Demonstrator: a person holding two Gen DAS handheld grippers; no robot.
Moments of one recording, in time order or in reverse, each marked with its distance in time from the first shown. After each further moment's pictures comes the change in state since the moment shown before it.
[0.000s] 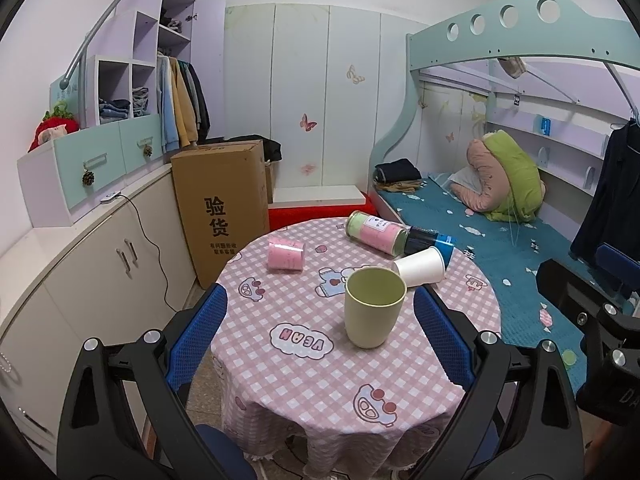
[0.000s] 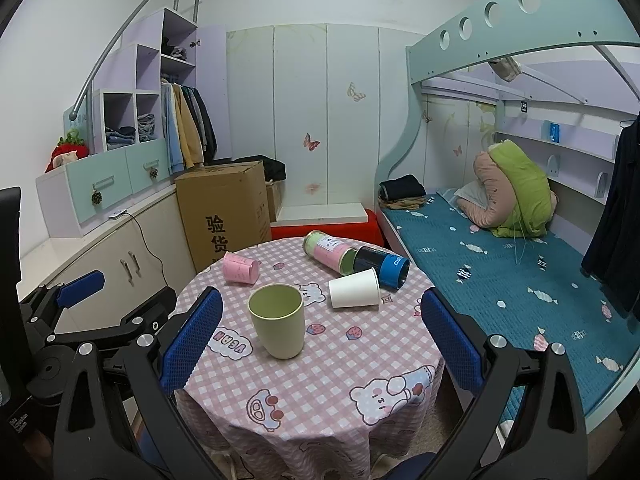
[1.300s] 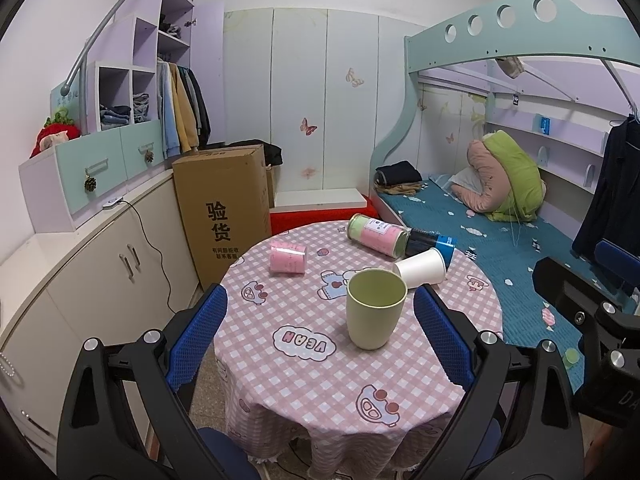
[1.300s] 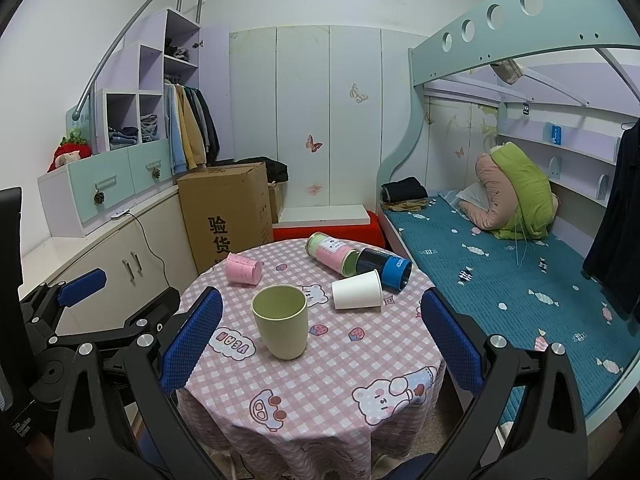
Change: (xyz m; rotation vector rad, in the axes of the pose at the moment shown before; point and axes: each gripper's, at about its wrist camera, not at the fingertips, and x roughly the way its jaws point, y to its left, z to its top) left arm -0.002 0.003 0.000 0.008 -0.008 0.005; right arm 0.002 0.001 -0.001 -0.008 -0.002 0.008
